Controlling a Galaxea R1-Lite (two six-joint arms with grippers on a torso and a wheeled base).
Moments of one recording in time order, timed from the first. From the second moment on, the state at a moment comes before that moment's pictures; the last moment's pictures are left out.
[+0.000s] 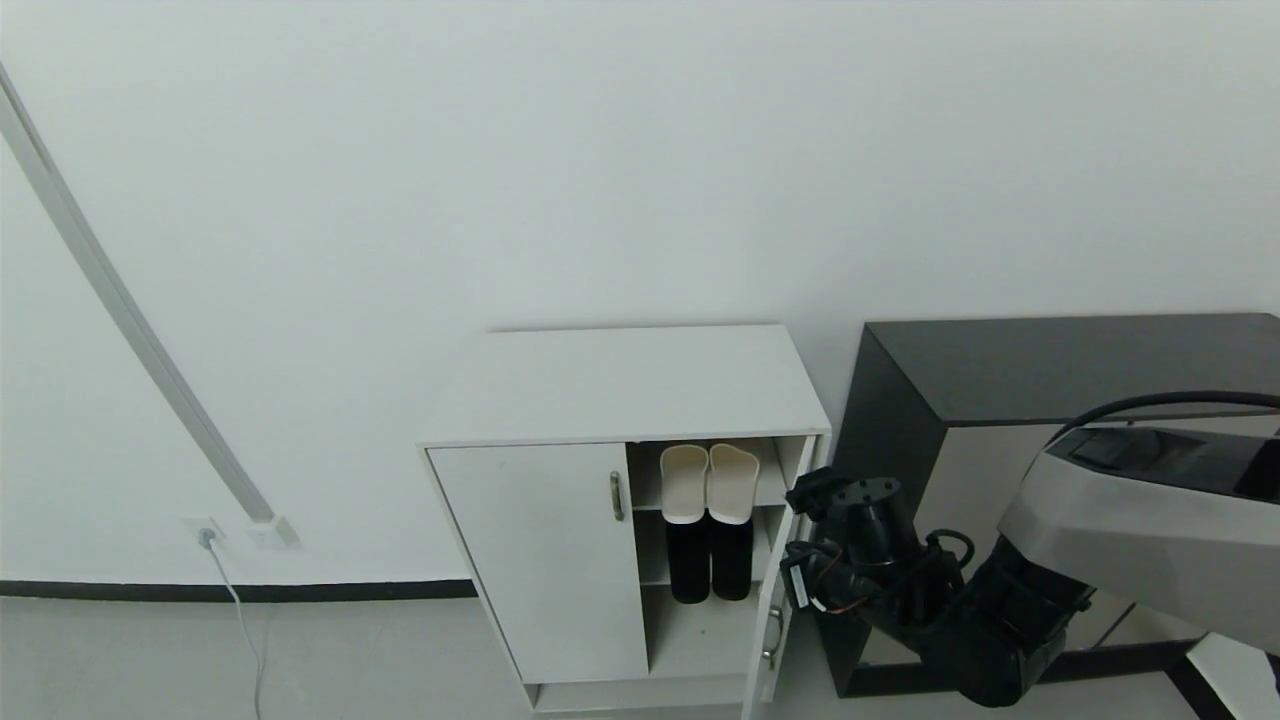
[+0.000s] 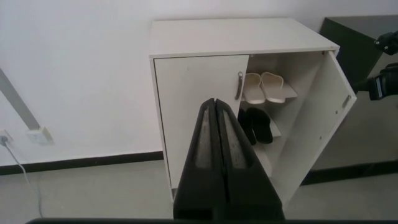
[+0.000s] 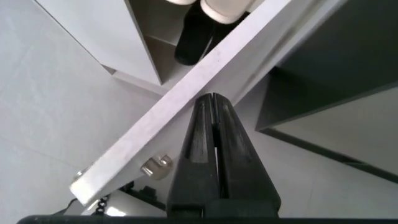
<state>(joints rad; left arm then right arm) 0.00 0.00 0.00 0.00 -0.05 -0.01 0.60 2.26 -0.82 -0.92 -0.19 0.06</state>
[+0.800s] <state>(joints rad) 0.00 0.00 0.00 0.00 -0.05 -0.01 0.59 2.39 -1.10 -0.91 -0.20 0.08</state>
